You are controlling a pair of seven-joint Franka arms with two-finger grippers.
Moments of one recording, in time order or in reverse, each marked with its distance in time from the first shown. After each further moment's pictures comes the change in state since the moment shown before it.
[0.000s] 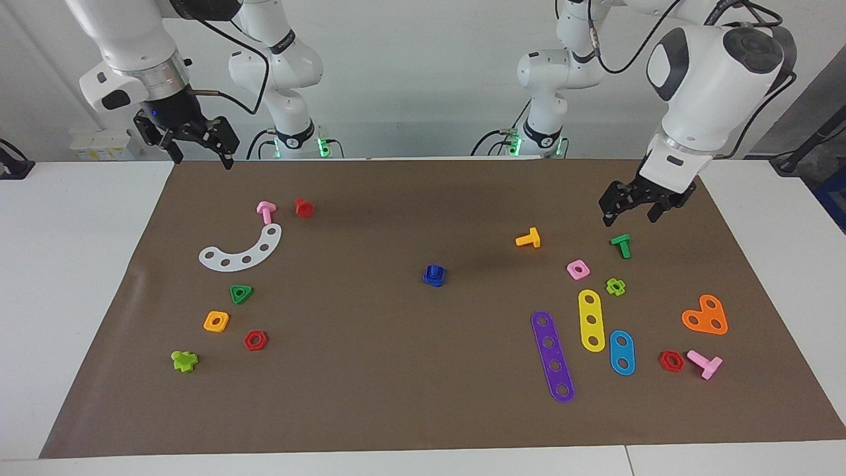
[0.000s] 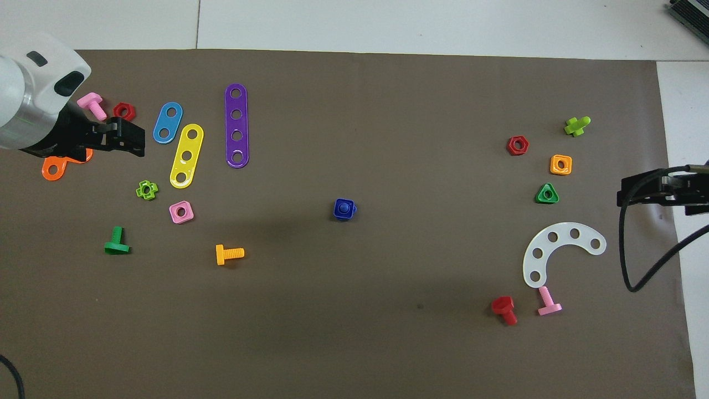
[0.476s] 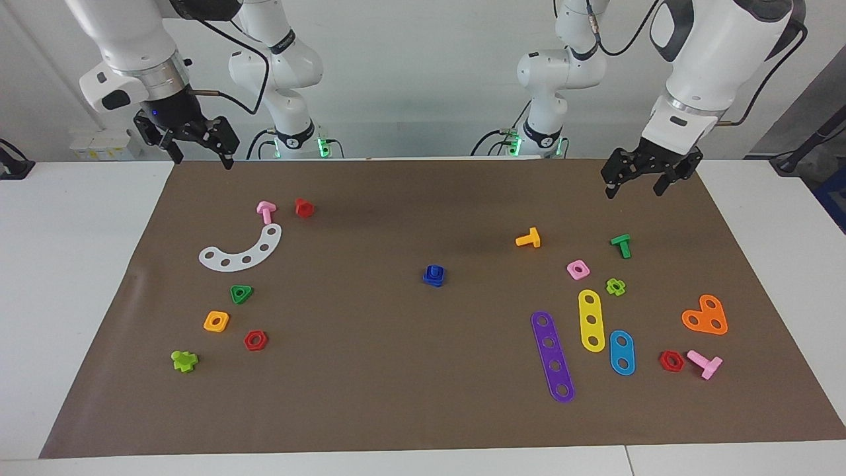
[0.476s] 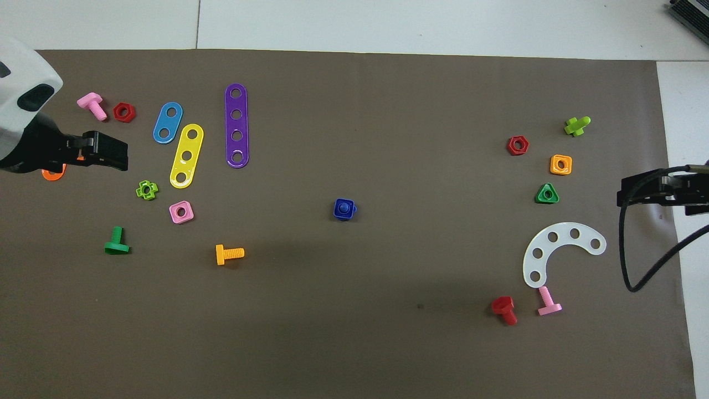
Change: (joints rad) left arm 0.000 -0.070 -0.001 -0.001 0.000 -0.062 0.055; right arm 0.000 0.000 0.000 0.000 0.000 0.000 0.000
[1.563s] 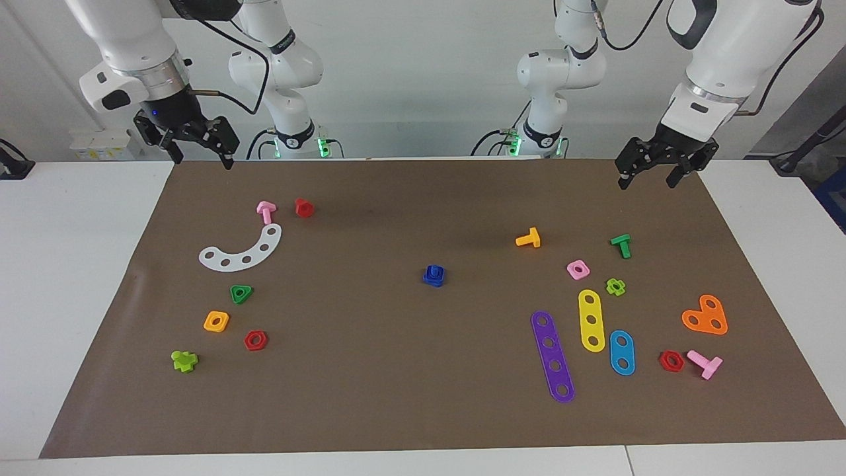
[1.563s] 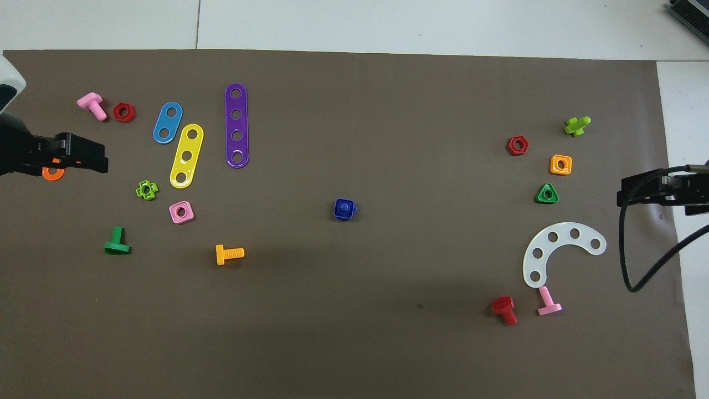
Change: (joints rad) left arm 0.000 -0.020 0.048 -0.010 -0.028 -0.012 0.032; right arm 0.000 0.000 0.000 0.000 0.000 0.000 0.000
